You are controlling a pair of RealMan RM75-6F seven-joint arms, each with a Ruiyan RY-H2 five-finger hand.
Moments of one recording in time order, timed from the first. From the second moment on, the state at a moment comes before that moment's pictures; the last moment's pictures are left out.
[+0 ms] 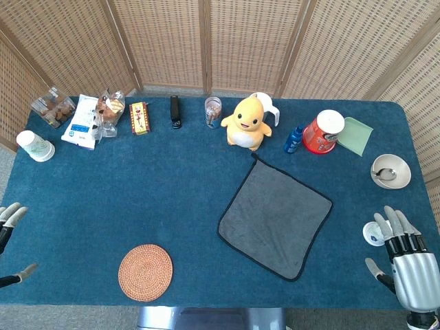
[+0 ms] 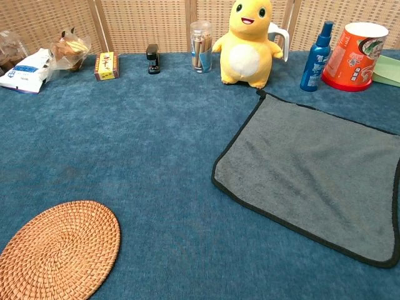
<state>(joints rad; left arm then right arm) 0.04 -0.84 0.07 -1.89 1.67 1.59 -0.02 -0.06 -1.15 0.04 -1.68 -1.81 1.78 -0.18</state>
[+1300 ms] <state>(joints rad) 0.04 -0.76 0.06 -1.90 1.62 1.59 -0.16 0.24 -1.22 0.02 -1.41 -1.92 1.43 -0.07</state>
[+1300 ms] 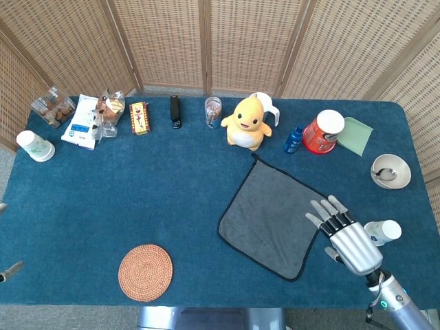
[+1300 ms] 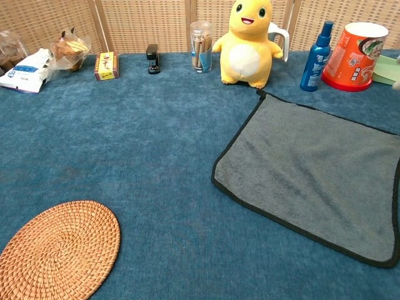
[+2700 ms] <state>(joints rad) 0.04 -0.78 0.06 -1.92 1.61 1.56 -0.12 0.41 -1.43 -0.10 -1.00 -1.94 1.37 -0.06</state>
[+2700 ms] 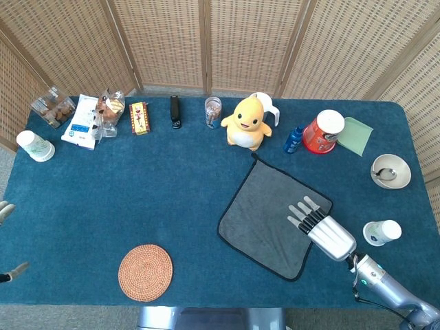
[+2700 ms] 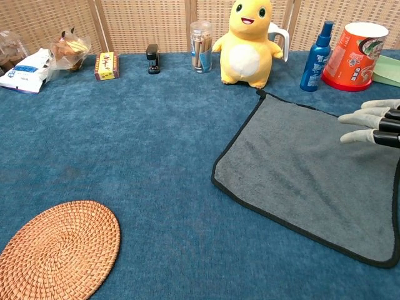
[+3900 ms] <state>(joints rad) 0.04 -0.77 0.06 -1.92 1.61 1.56 -0.13 0.44 -1.49 -0.13 -0.95 -1.89 1.36 -0.07</state>
